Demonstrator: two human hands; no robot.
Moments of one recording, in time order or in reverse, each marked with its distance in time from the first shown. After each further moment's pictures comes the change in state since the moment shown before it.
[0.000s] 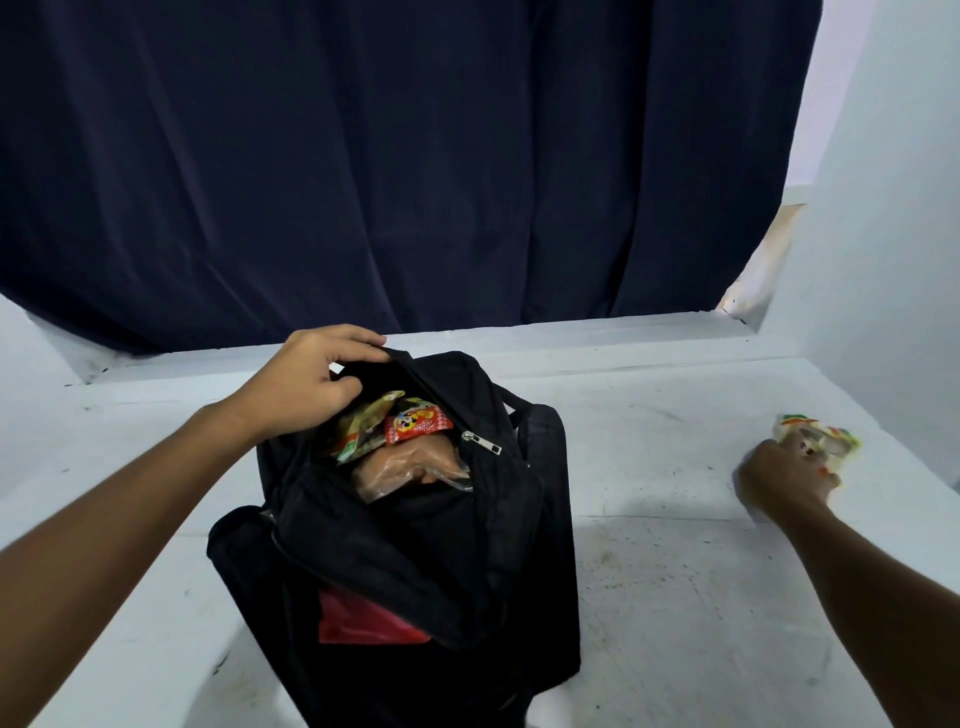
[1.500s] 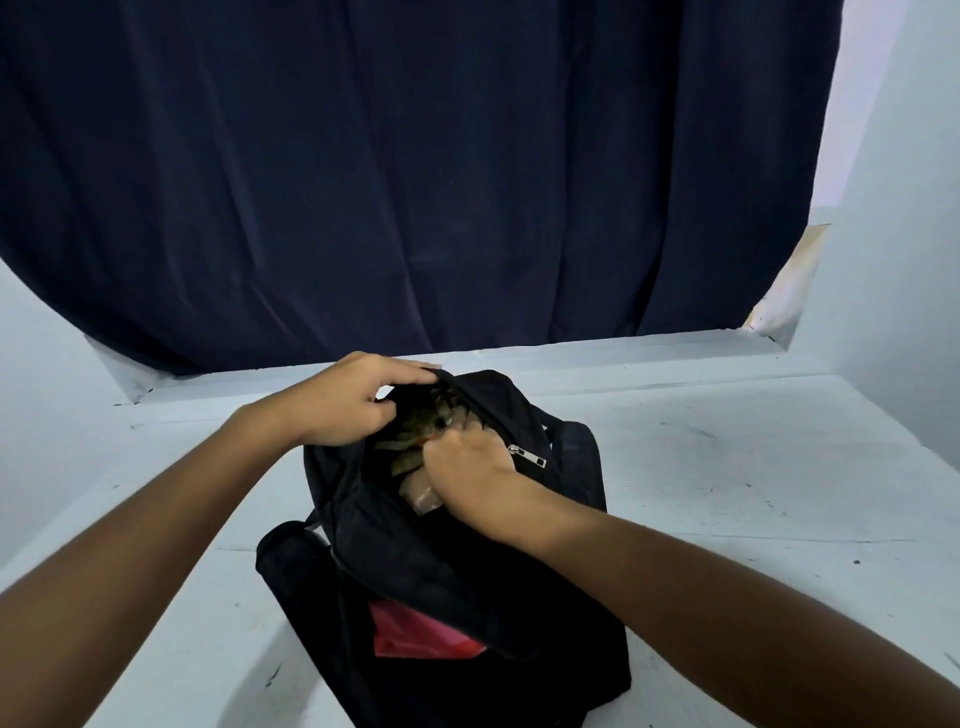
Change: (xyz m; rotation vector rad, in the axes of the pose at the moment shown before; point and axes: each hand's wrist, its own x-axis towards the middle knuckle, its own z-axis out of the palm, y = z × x) left_hand -0.006 0.011 -0.028 0.022 -0.296 0.036; right_hand -0.293 -0.236 -0.127 -0.133 0.176 -1.088
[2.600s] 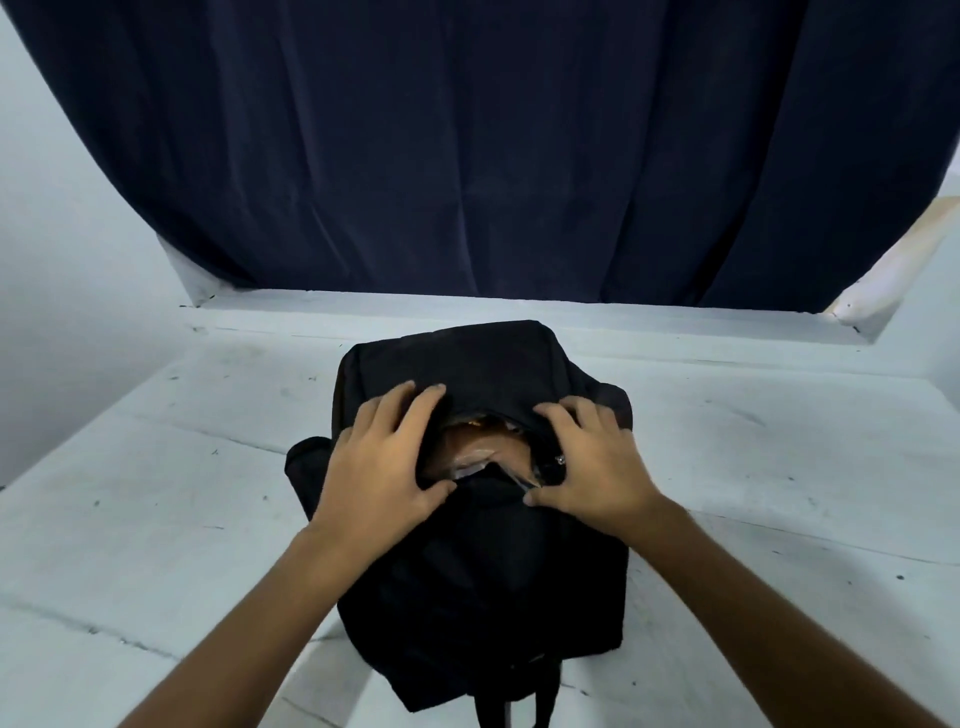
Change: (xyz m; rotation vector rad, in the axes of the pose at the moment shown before) left_hand -0.084 0.034 0.132 0.301 0.480 -0.312; right_hand -0.052 0.086 0.073 0.394 0.093 0.022
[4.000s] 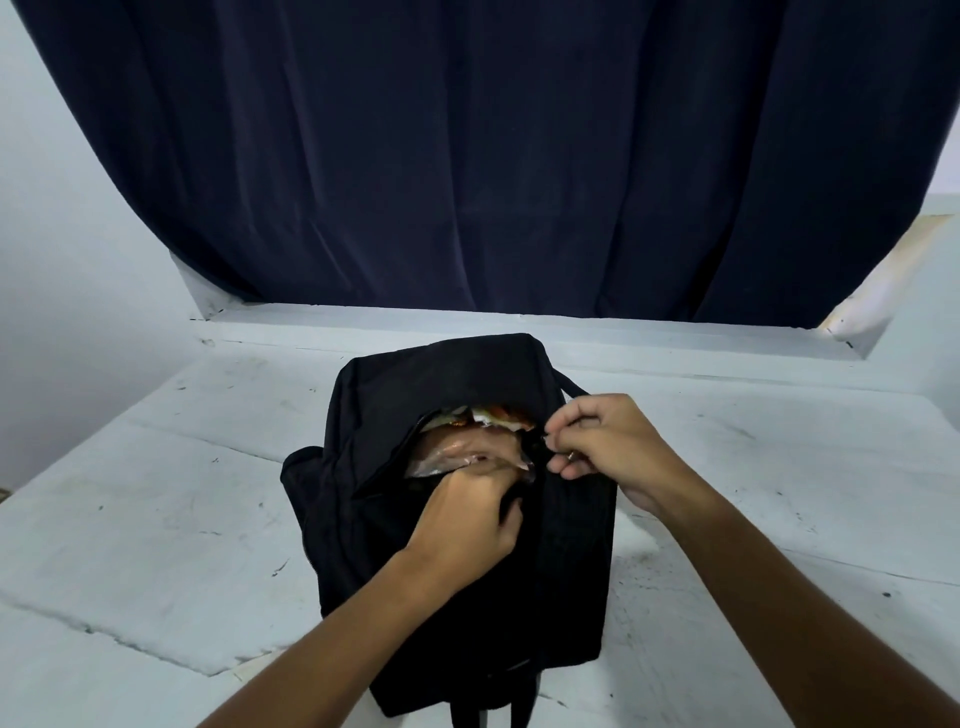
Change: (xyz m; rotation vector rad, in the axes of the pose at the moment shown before) left_hand 0.005 0.067 0.053 -0.262 -0.134 0.121; right_hand 0.001 0.014 -0.048 1.071 -0.069 0.261
